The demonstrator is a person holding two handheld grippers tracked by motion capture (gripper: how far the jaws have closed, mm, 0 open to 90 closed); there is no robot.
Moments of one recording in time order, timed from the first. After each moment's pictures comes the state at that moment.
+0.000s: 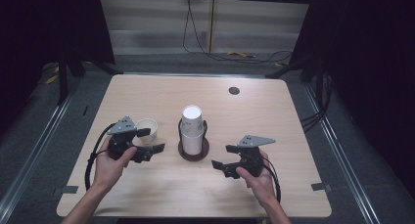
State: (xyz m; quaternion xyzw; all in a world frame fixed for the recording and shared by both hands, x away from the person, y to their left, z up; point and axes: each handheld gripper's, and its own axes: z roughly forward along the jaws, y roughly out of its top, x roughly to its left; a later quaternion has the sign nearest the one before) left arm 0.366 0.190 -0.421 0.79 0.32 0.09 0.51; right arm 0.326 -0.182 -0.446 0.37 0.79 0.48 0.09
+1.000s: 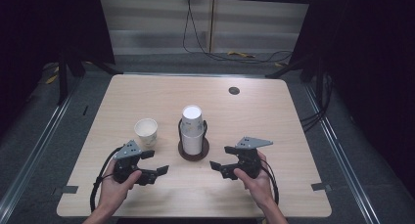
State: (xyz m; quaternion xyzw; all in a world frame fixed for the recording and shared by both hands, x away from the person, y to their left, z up) left arm 0.329 0.181 -0.469 0.80 0.33 0.05 0.50; right arm 0.324 -0.177 -0.452 0.38 0.79 0.48 0.09
